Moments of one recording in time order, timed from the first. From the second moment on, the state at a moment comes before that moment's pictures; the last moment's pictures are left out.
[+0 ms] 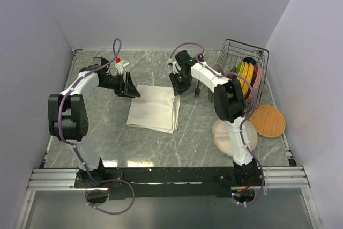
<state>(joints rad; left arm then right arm) -0.01 1.80 1.33 -0.72 0.99 0.11 0.47 2.33 1.99 -0.87 -0.25 0.04</state>
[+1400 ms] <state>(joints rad) 0.04 1.75 1.27 -0.59 0.87 0.04 0.53 2.34 2.09 -0.83 -0.02 -0.19</state>
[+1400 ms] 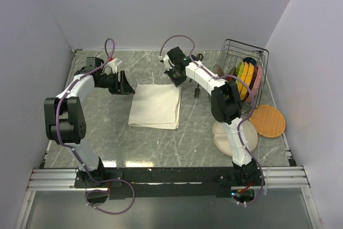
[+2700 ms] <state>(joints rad) -0.72 1.73 0.93 -0.01 0.45 0.58 0.34 1.97 1.69 -0.87 -0.35 0.18</state>
